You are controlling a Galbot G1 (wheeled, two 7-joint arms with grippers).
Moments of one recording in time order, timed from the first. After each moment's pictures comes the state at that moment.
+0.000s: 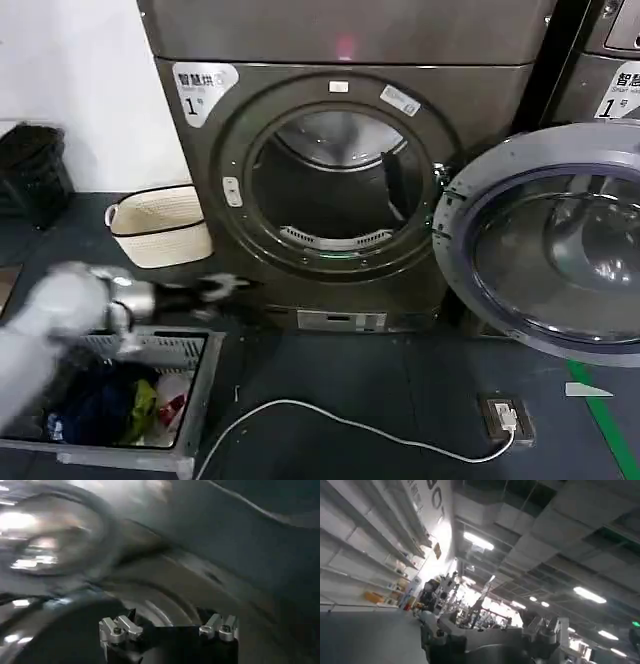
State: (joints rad) left arm 0.74 -0.47 -0.21 -1.75 0.99 -0.83 0.39; right arm -1.67 1.19 2.14 1.31 0.17 0.20 0.10
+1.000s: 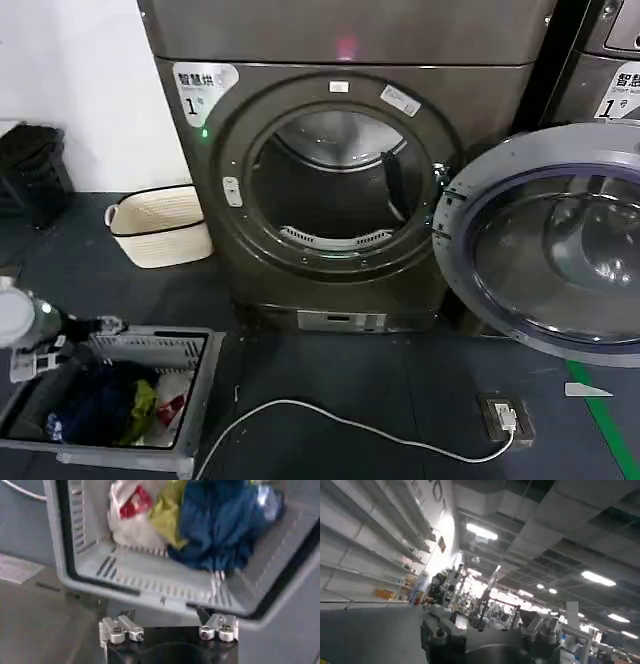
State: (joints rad) left arm 0.86 -0.24 -0.12 -1.54 1.30 -0.82 0.43; right arm -1.65 1.23 2.08 1.30 0.21 0.21 0.10
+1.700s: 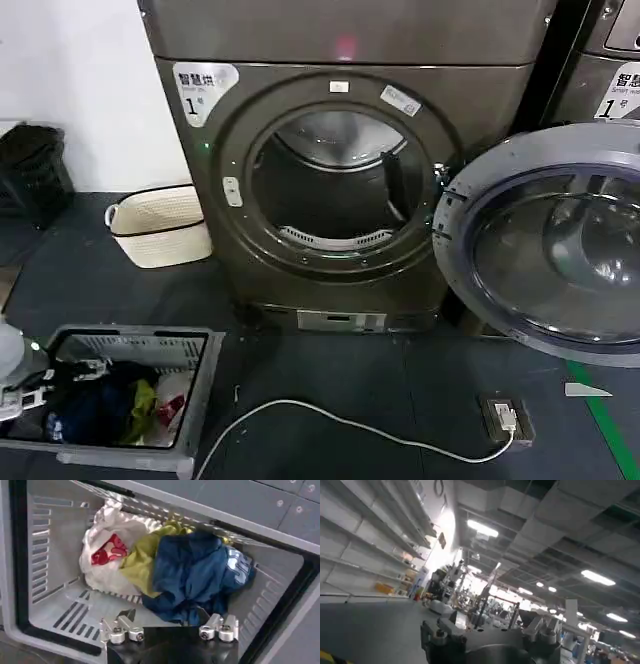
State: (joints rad) left arm 1.00 -0.21 -0.12 -1.50 1.26 -0.82 0.43; right arm -1.64 1.23 2.08 1.29 0.18 0.20 0.10
